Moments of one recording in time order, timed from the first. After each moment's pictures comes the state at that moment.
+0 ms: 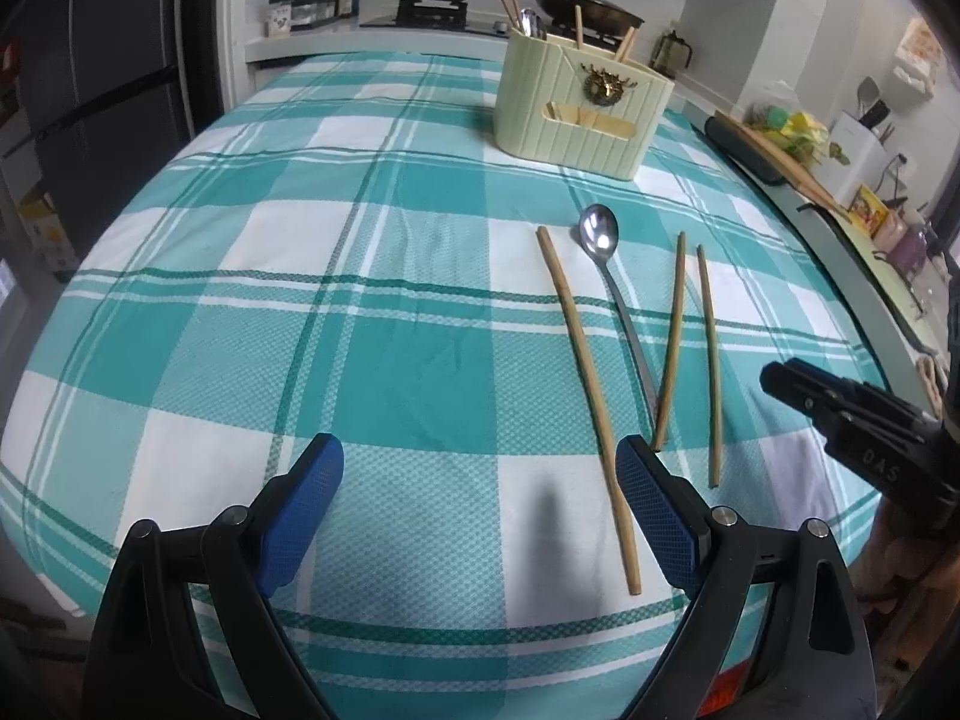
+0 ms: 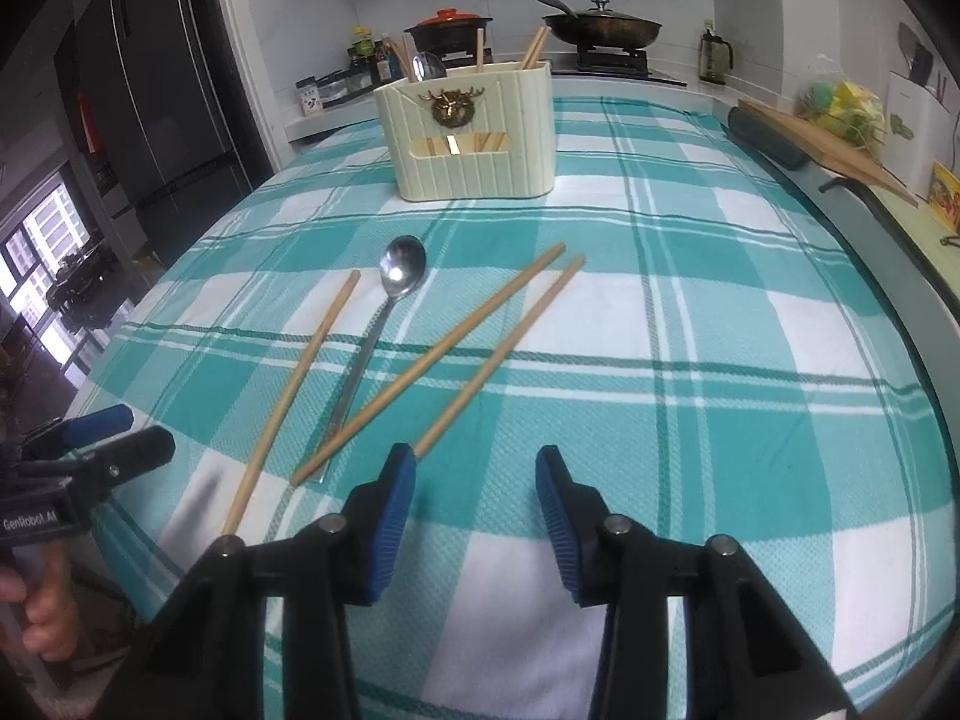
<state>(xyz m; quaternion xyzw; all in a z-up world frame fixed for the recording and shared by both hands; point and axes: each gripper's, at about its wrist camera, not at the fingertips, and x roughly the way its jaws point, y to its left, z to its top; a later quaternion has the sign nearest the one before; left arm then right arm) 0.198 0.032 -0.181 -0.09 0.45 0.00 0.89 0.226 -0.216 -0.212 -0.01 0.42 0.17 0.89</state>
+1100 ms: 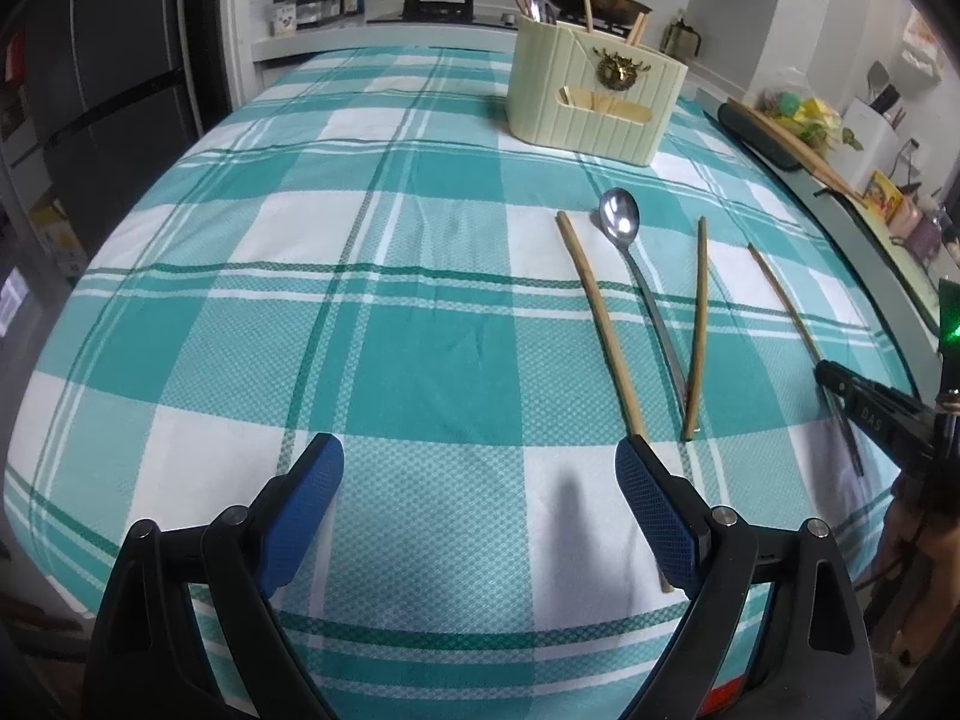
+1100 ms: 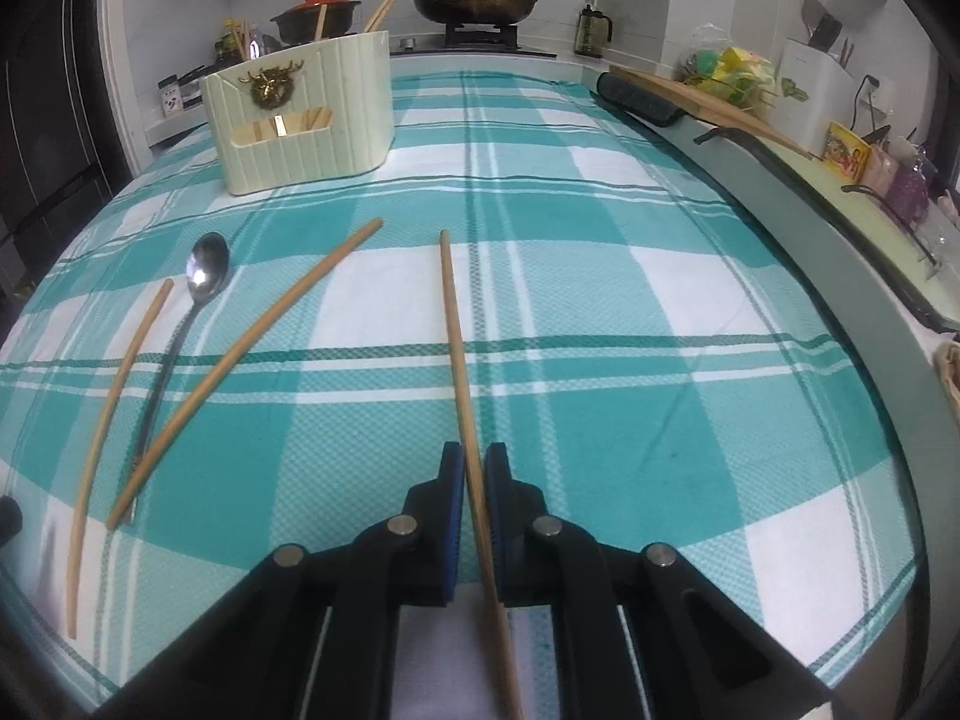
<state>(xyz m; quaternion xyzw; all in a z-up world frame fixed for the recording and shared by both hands) 0.204 0.033 -0.189 -0.07 0.45 0.01 0.89 0.249 -0.256 -0.242 -0.02 0.44 0.00 0.90</state>
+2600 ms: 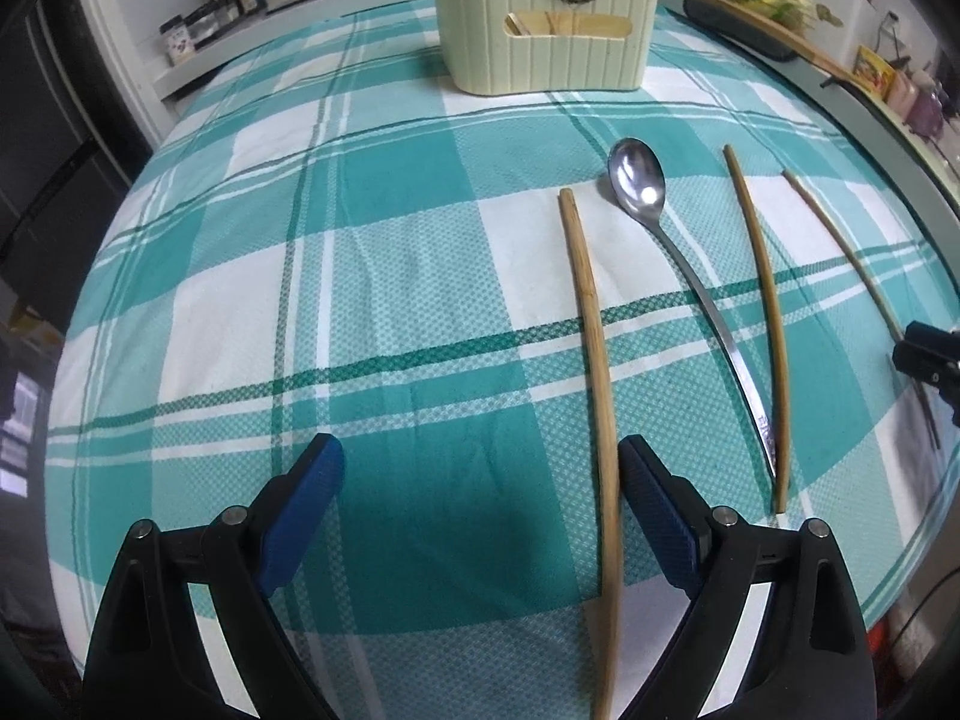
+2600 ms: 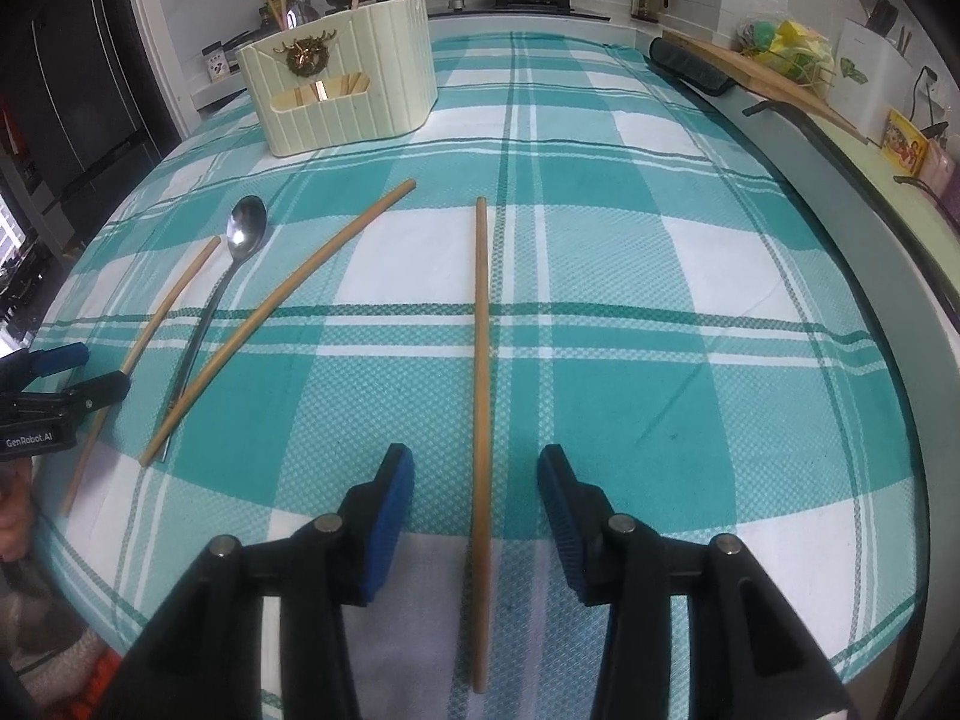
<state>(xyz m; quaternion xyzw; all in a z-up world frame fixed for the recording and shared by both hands) 0.290 0.019 -0.211 0.07 0.52 -0.04 0.85 0.254 -0.275 -0.237 -0.02 0.49 0.09 0.86</state>
